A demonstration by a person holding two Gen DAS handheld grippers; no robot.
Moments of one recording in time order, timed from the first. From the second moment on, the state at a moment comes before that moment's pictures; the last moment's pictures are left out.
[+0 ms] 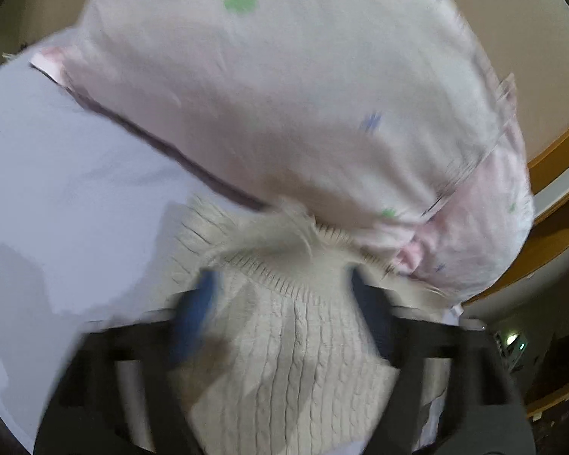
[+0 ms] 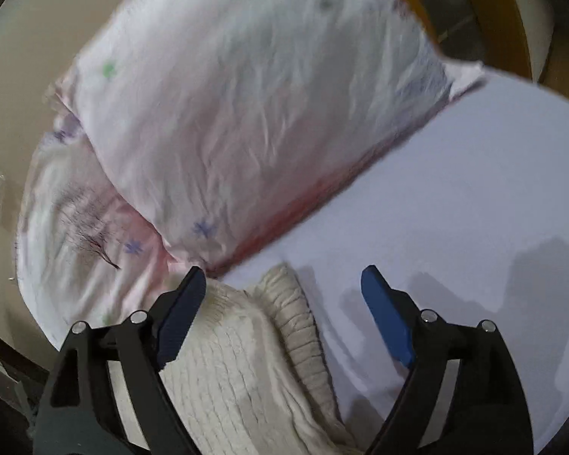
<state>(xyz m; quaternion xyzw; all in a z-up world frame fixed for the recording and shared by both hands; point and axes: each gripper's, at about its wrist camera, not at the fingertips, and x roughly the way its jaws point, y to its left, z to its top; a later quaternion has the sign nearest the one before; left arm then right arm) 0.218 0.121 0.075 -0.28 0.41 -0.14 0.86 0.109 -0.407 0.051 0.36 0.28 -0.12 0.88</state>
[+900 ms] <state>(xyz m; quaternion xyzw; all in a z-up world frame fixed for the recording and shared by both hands) 0.184 0.066 0.086 -0.40 0.37 -0.29 0.79 0.073 -0.398 0.061 0.30 0.31 -0.03 0.90</state>
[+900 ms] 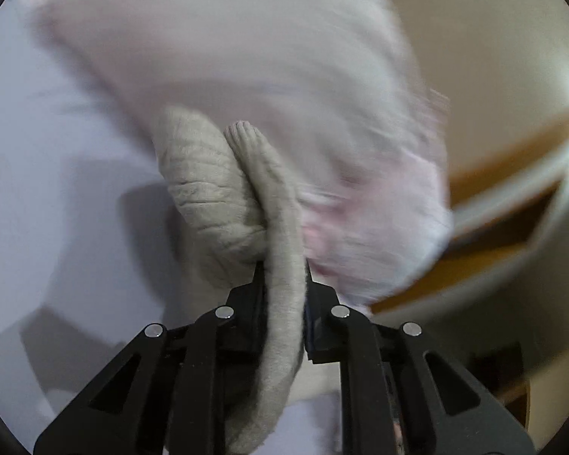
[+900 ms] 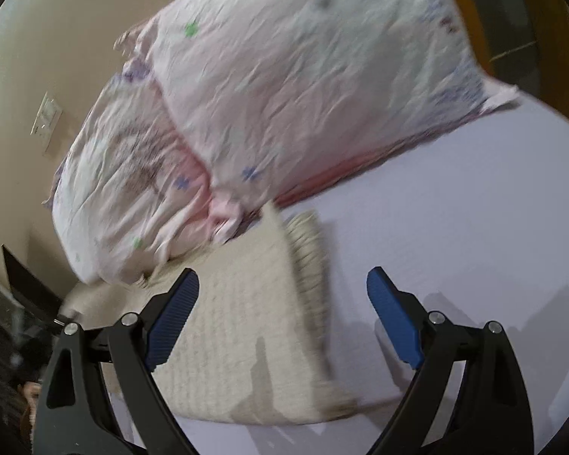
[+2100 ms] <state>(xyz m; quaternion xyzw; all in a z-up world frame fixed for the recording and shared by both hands) 0.206 -0.060 0.030 -0.25 0.47 -0.29 0.79 0.145 -0.364 0.016 0.36 0.45 0.13 0.81</state>
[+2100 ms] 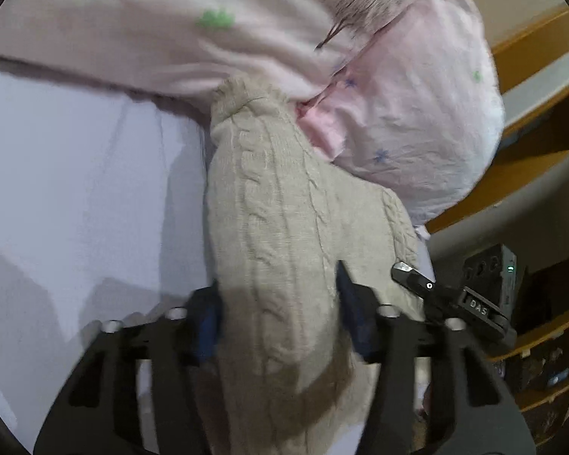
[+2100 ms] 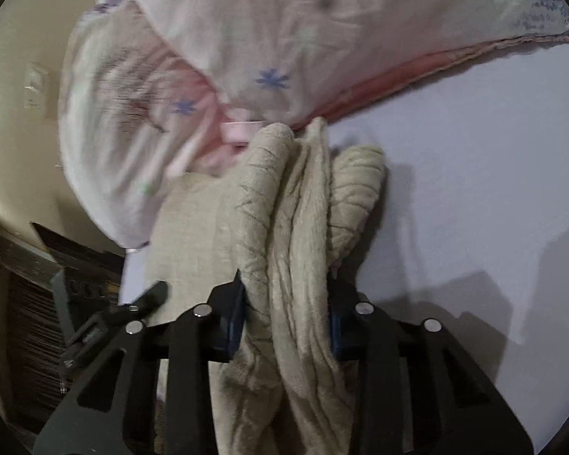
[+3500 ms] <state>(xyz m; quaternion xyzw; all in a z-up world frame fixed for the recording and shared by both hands) 0.055 -0.041 0.023 0.02 0.46 -0.08 0.88 0.044 -0.308 0.068 0.22 0.39 0.08 0.89</state>
